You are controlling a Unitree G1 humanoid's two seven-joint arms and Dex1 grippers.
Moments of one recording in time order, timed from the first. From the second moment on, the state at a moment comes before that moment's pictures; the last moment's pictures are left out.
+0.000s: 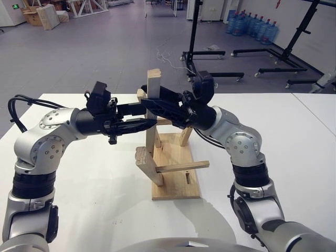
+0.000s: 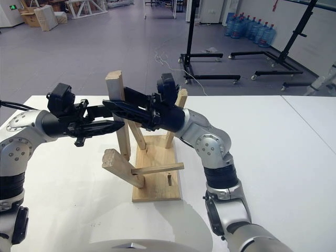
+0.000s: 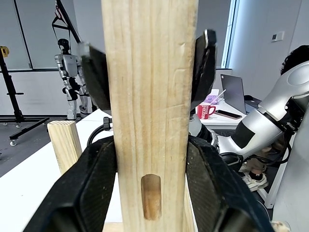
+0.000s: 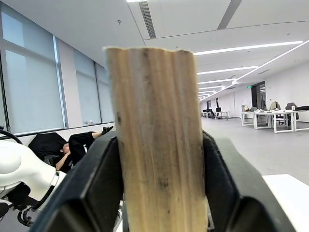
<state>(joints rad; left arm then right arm) -0.46 0.67 0.11 -0.31 -0.92 0.69 -1.12 -0.61 -0.17 0.07 -0.21 0.97 0.64 0.85</state>
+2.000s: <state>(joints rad) -0.27 0.57 0.43 -0.23 -0.99 0.54 -0.83 -0.12 -0.37 -0.24 -0.09 1.06 0.63 1.14</state>
